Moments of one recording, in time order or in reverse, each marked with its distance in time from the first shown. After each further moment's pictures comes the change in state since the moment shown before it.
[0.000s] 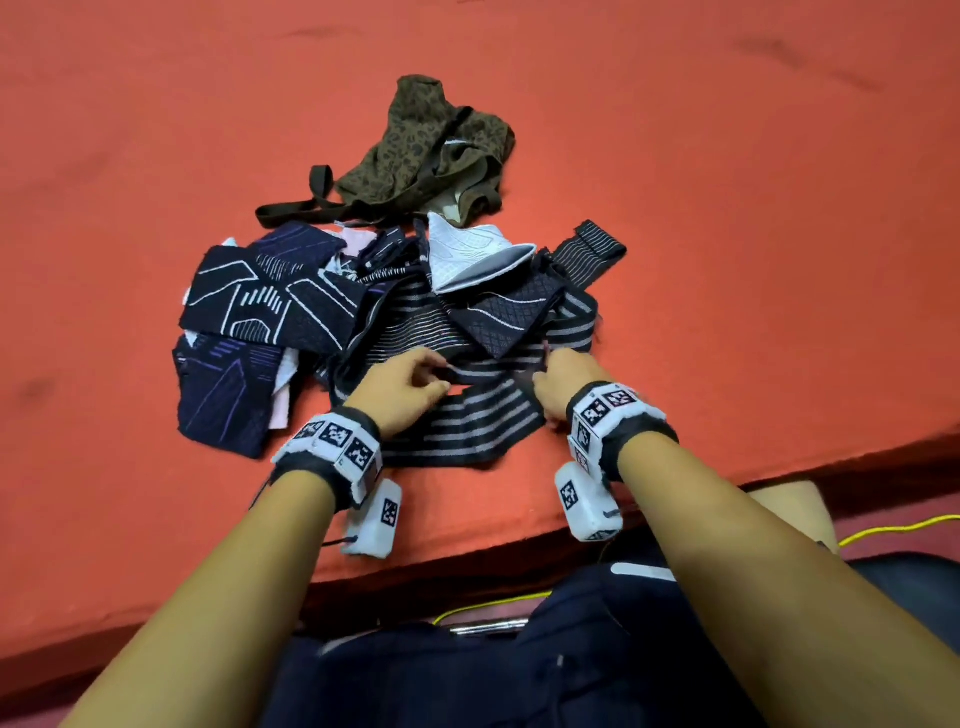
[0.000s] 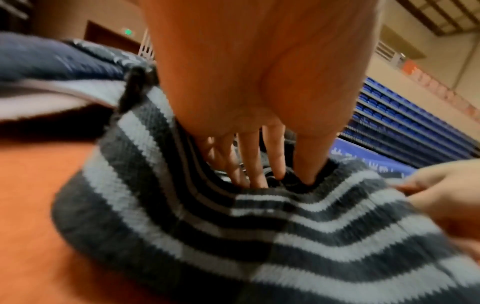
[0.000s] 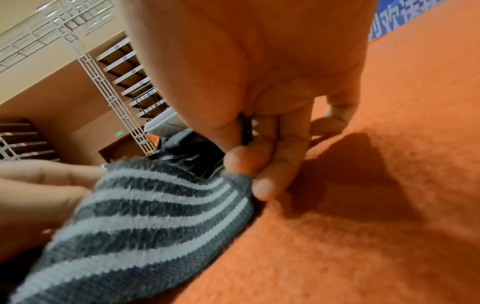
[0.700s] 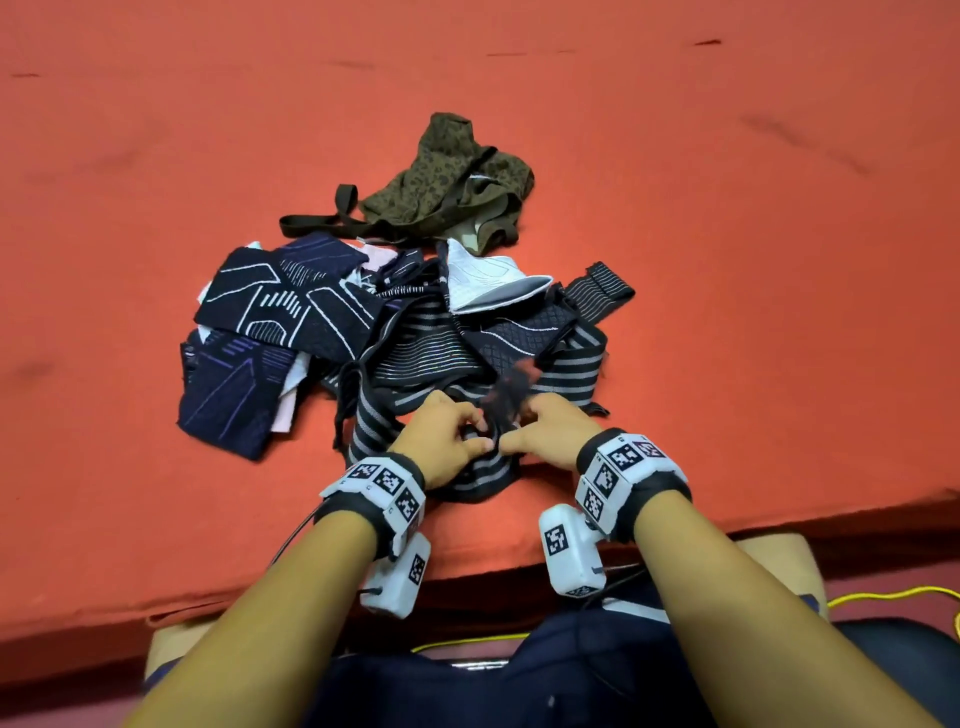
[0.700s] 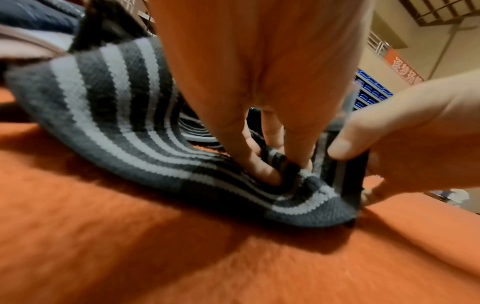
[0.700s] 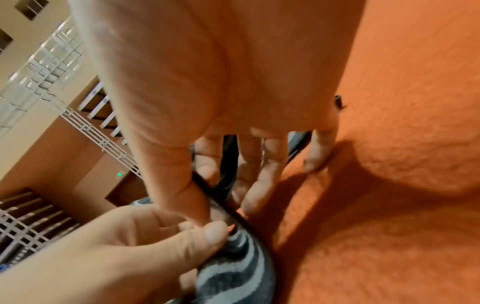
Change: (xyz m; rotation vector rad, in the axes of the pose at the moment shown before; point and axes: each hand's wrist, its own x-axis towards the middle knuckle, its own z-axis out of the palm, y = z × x) left_hand -0.012 0.004 0.048 0.032 -0.003 0.212; right_hand -0.027 -0.005 0.009 0.355 -0.230 -0.241
